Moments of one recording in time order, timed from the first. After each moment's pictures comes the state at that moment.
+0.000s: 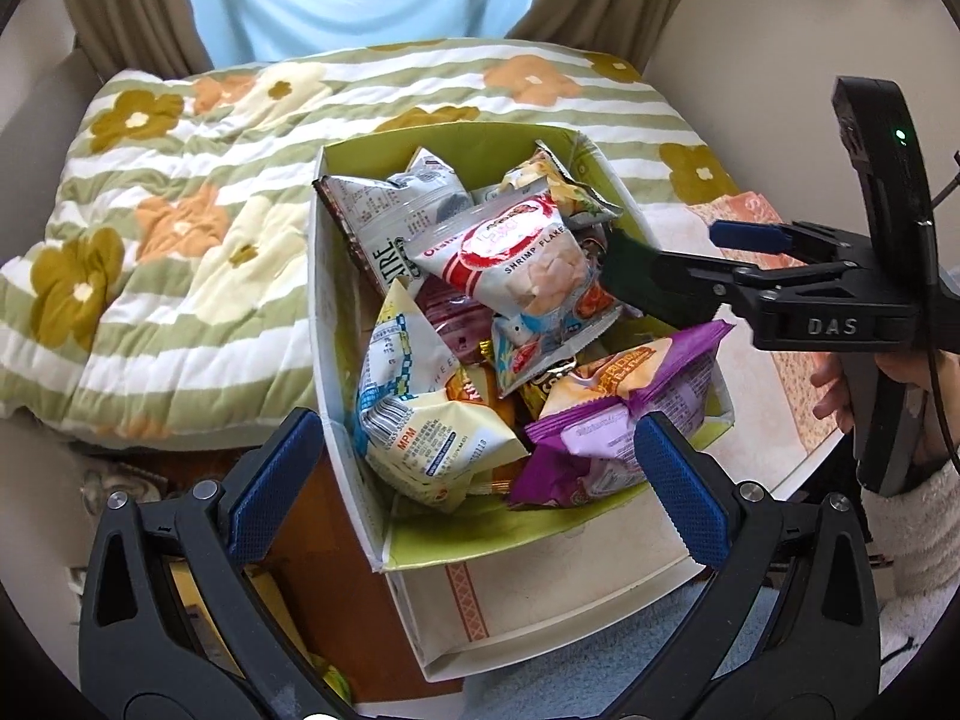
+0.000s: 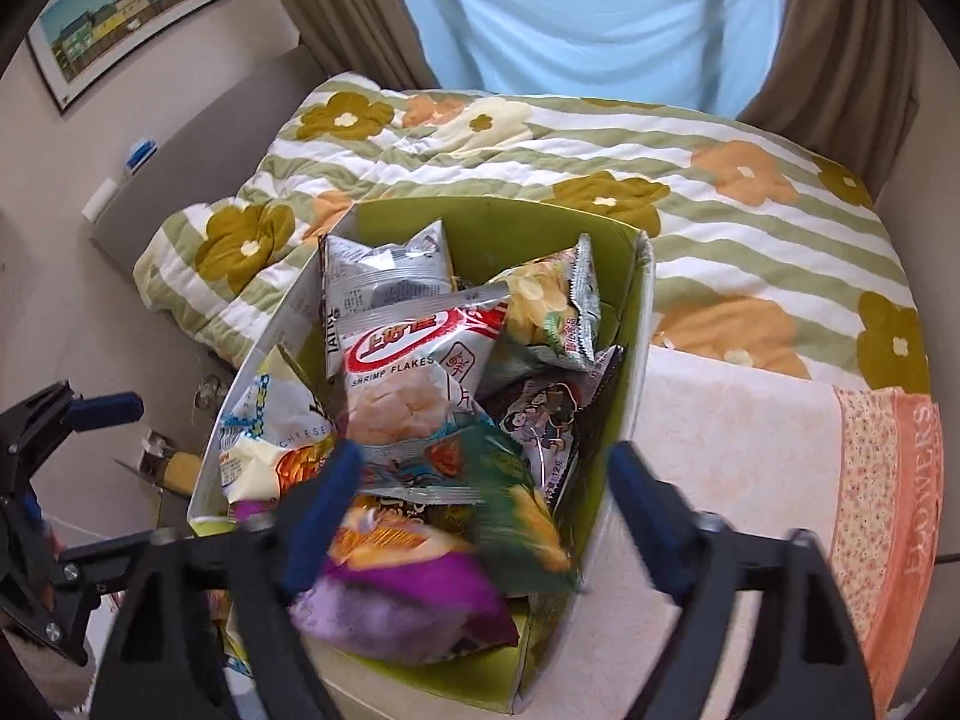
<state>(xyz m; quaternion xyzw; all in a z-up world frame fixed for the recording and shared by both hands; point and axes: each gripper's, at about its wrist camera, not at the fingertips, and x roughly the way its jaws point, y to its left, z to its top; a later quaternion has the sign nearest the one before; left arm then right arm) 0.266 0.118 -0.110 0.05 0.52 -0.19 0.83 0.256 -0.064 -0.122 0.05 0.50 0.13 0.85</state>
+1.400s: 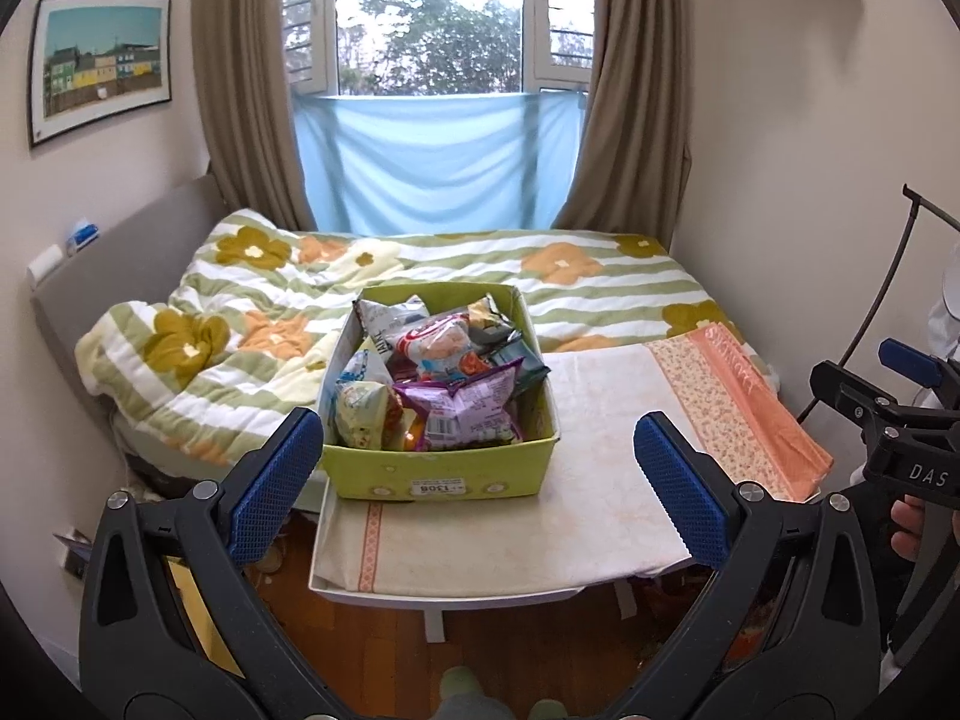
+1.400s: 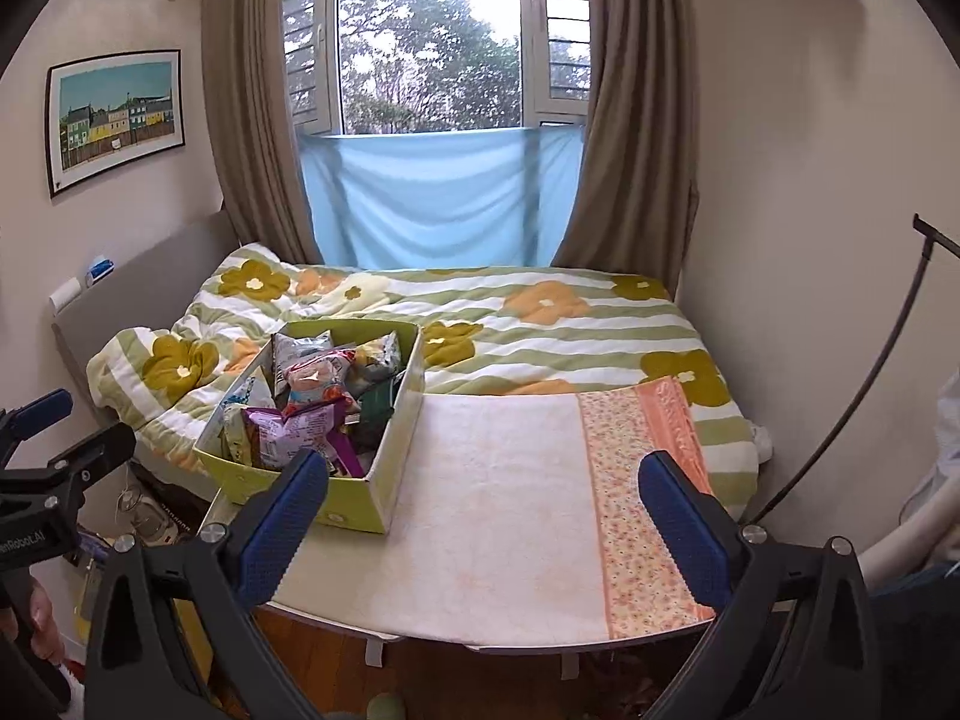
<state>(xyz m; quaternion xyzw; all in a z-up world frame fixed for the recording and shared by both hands) -0.002 0.025 -0.009 0.03 0.29 -0.09 0.95 -0.048 -0.162 -0.005 0.02 0.29 -0.05 0.95</state>
